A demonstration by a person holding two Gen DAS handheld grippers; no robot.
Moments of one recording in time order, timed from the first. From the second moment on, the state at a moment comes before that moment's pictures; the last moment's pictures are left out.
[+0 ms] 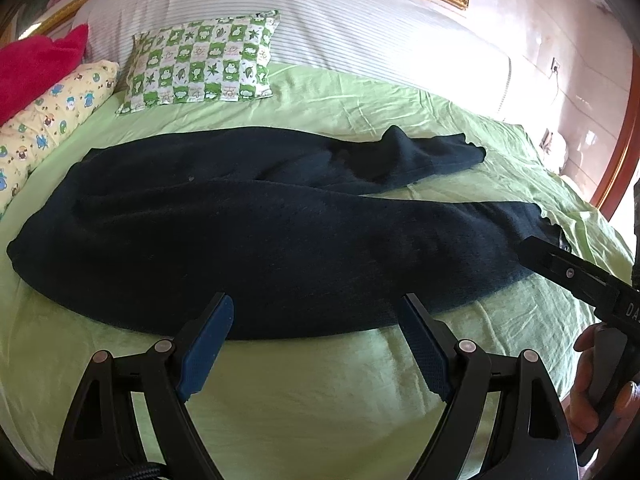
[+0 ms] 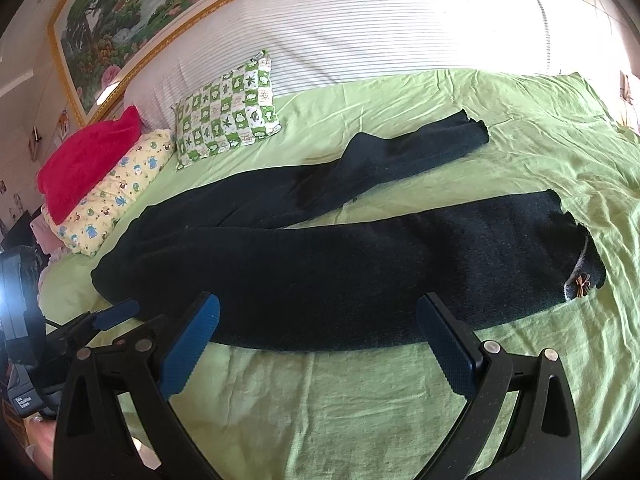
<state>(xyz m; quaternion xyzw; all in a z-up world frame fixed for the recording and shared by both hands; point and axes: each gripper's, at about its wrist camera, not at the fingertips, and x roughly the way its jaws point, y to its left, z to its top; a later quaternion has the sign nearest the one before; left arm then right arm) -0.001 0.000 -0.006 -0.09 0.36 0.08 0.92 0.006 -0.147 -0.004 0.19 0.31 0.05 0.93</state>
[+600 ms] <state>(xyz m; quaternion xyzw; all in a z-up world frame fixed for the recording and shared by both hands) 0.005 0.004 -0.010 -0.10 0.37 0.08 0.92 0.010 -0.141 -0.010 0.18 0.32 0.06 0.93</state>
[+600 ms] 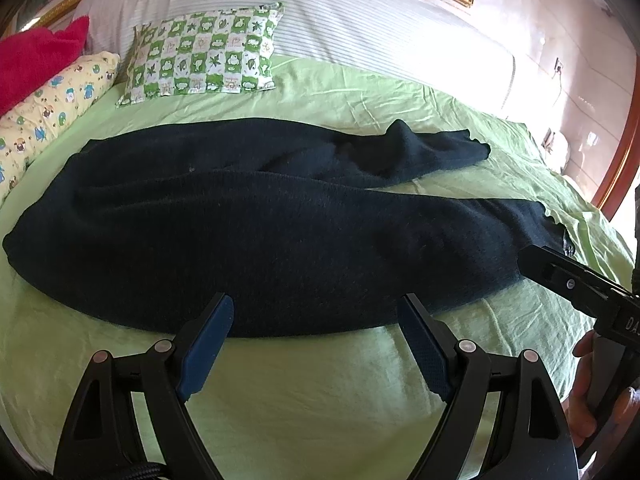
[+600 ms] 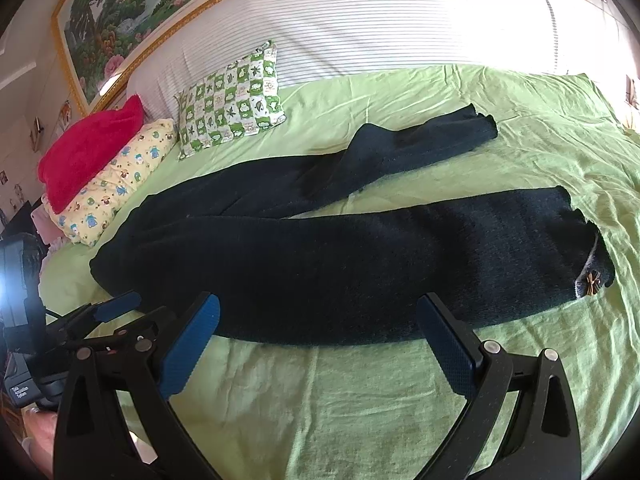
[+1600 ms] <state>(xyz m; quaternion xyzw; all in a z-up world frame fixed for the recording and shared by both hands) 0.035 -0.002 -0.010 -0.08 0.39 0.01 0.92 0.014 -0.150 -0.006 0.17 0.32 0.09 0.93</state>
